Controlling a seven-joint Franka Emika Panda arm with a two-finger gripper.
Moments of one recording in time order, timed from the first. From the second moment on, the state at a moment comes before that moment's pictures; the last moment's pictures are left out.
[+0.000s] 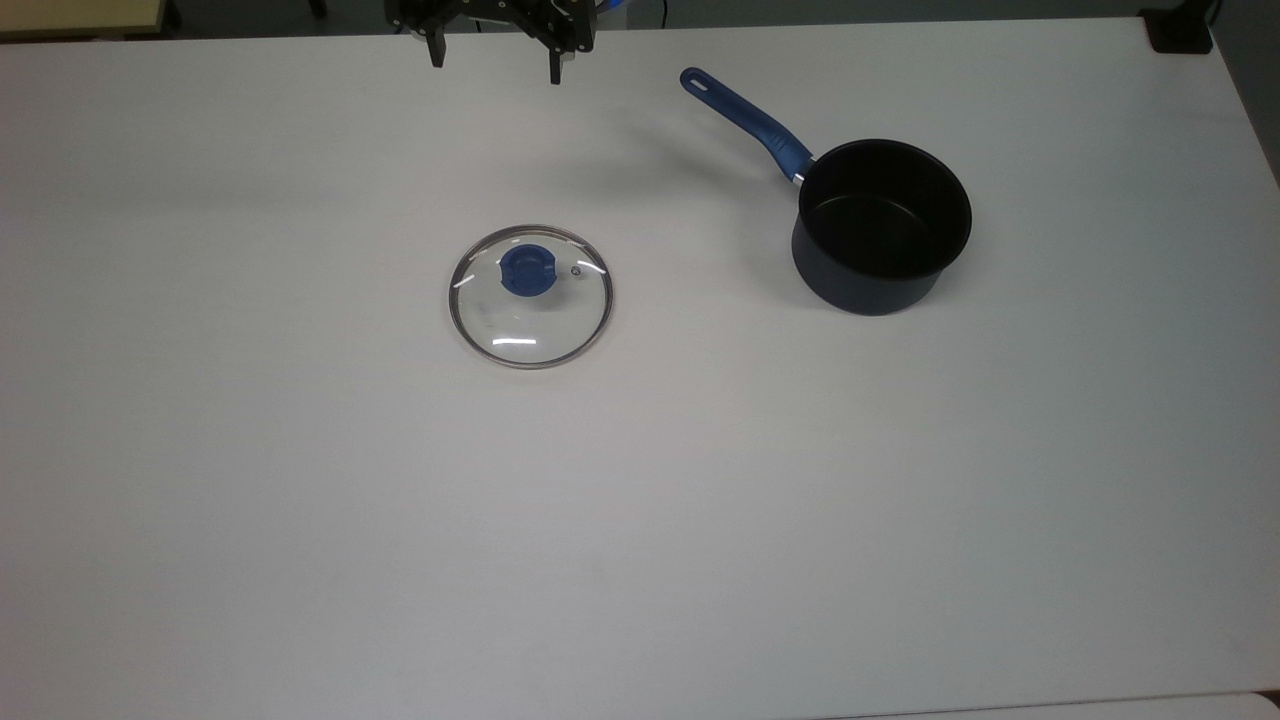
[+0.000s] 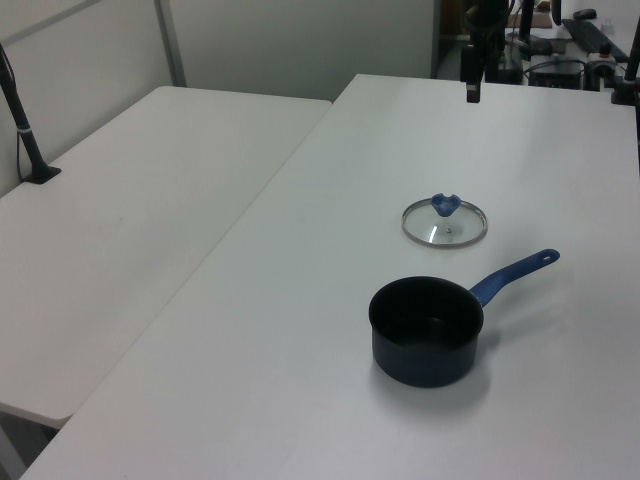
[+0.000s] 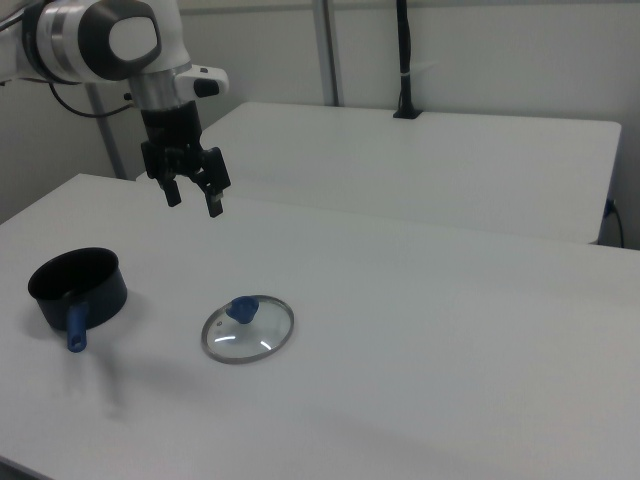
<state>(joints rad) -0.03 0.01 0.05 -1.67 -0.06 1.62 0.12</state>
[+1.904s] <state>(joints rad) -0.05 0.20 0.05 -1.95 -0.06 2.09 -0.18</state>
